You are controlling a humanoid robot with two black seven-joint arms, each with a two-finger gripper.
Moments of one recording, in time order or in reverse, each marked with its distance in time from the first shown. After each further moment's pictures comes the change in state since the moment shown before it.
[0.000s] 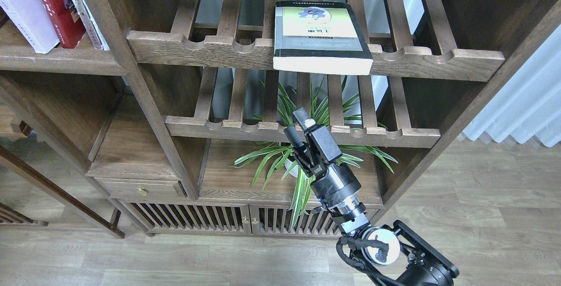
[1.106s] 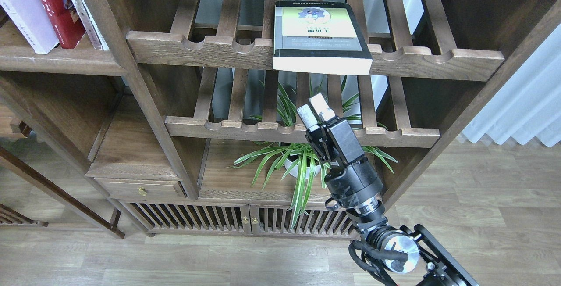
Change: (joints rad) left arm 0.290 -0.139 0.009 0.011 -0.009 0.000 -0.001; right arm -0.103 0.000 0.082 0.233 -0.193 0.000 -0.008
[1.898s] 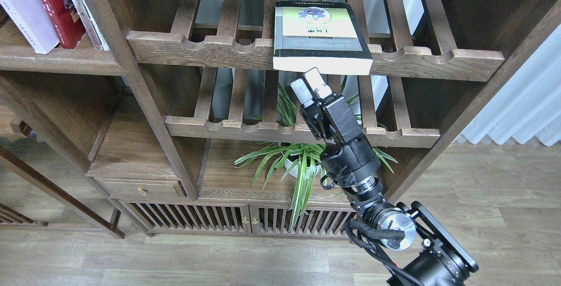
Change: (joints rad) left arm -0.001 -0.001 -0.006 0.005 -0.002 0.000 -0.002; right arm 0.120 0.000 0.001 0.000 0.000 0.000 0.002
